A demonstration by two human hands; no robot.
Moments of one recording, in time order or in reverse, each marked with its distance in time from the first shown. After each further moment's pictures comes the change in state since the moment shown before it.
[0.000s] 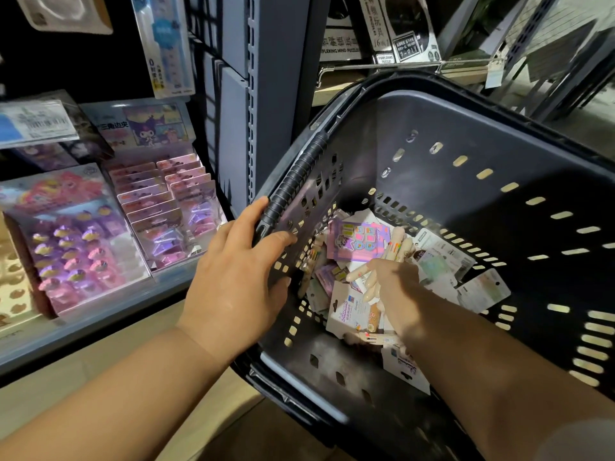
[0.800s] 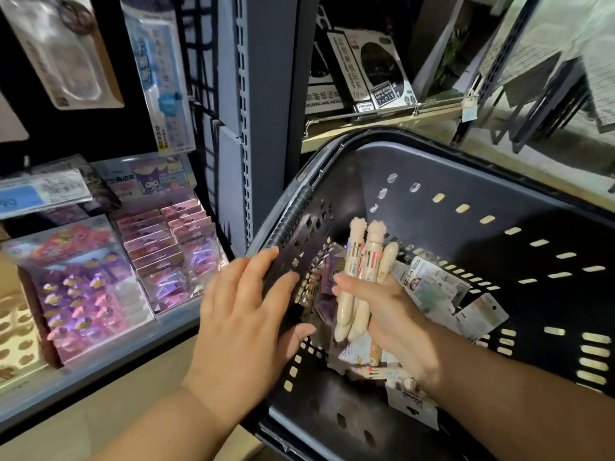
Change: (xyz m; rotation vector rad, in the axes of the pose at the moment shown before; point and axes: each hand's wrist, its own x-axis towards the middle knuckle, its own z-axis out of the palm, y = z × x) left_hand -0.008 0.011 0.002 0.216 0.201 0.183; right_hand -0.114 -0.045 -0.013 0.392 -0.590 -0.308
